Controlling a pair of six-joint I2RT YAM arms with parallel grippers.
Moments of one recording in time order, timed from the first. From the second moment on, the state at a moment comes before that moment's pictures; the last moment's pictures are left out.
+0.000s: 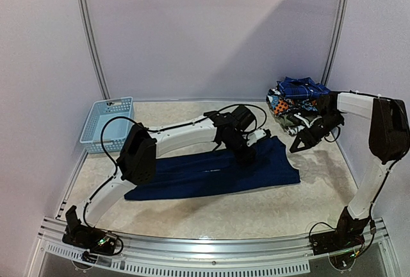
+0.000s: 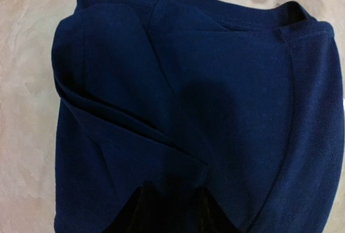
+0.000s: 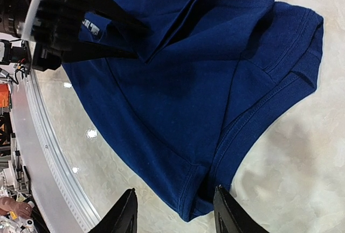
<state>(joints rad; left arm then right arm) -0.96 2.67 2.44 -0.74 0.17 0.22 0.02 1.83 1.34 -1.10 -0.67 -0.61</state>
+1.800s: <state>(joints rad) -0.79 2.47 1.81 -0.04 0.23 -0.72 0.02 1.88 1.34 -1.12 -0.69 -0.62</state>
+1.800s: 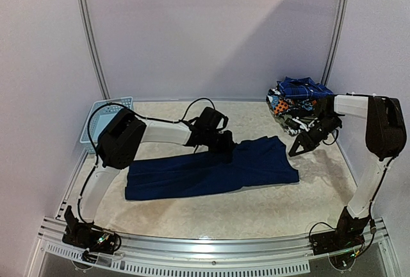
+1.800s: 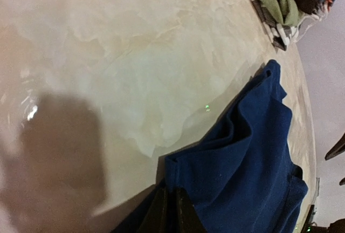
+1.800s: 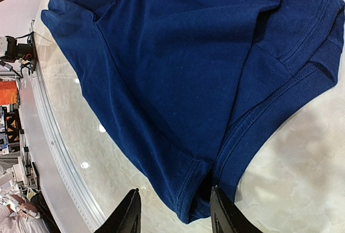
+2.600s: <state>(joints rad) -0.92 1.77 1.12 -0.61 -0.13 -0.44 0.16 2.31 1.91 -1.14 -0.60 -0.55</state>
